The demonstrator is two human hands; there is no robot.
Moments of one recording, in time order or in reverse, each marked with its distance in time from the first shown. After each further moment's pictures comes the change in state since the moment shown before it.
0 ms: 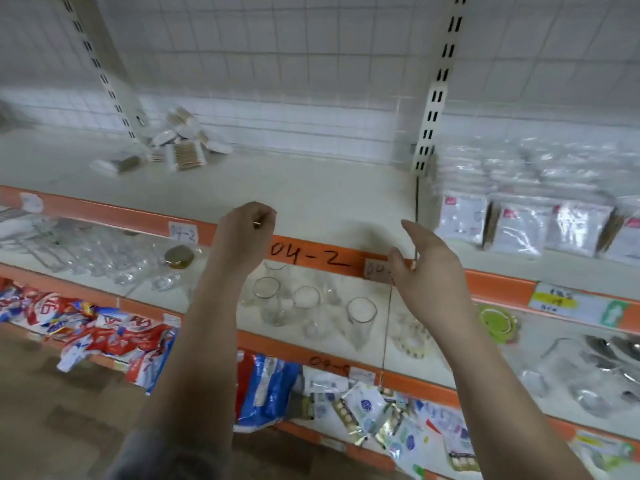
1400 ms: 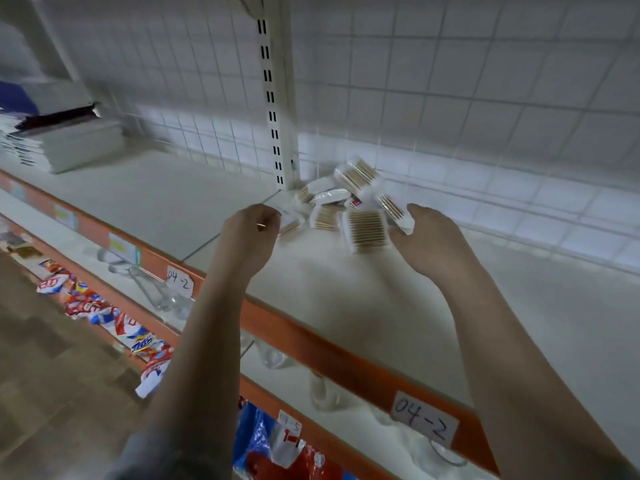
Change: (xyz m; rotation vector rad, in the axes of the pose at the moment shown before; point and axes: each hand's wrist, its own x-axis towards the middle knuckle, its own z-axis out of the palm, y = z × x) left_hand 0.261 -0.262 -0.174 0.085 0.170 -0.163; right_hand 0.256 -0.257 0.292 -0.170 -0.317 -0.094
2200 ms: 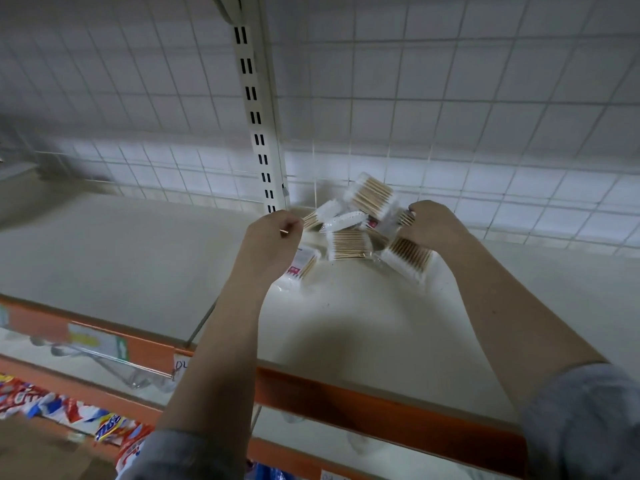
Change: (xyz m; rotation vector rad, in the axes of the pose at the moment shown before) left_hand 0.108 -0.037 0.022 -0.142 -0.267 0.210; right_hand 0.117 -0.001 0.053 -0.185 0.001 0.287
